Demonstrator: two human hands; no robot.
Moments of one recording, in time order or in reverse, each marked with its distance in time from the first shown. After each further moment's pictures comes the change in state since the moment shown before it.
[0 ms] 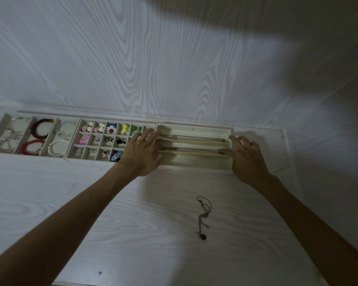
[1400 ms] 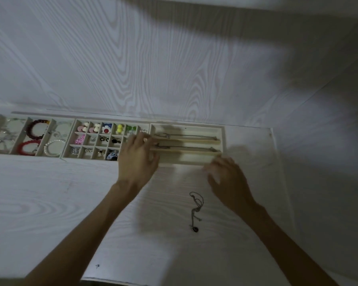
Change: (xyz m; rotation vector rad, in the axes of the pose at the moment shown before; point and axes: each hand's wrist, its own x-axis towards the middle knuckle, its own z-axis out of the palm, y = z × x) left_hand -0.035 0.039 -0.020 -0.420 0.499 -0.247; right_hand -0.060 -0.048 -0.015 0.480 0.159 0.003
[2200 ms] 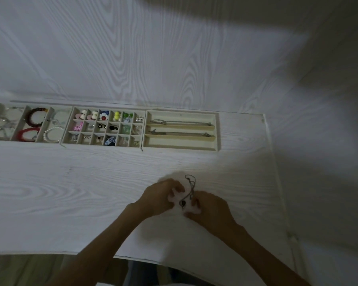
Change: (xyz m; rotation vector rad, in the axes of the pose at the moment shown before) left_hand -0.097 0.030 0.043 -0.299 -0.819 0.035; right_hand -0.092 -0.021 0.048 0.052 -0.374 0.170
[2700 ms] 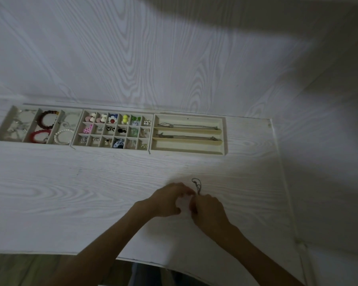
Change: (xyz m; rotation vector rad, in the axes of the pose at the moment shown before) left_hand 0.003 0.004 -0.008 0.047 -0.128 0.100; right_hand 0.014 -0.033 0.001 -0.084 -0.064 0.049
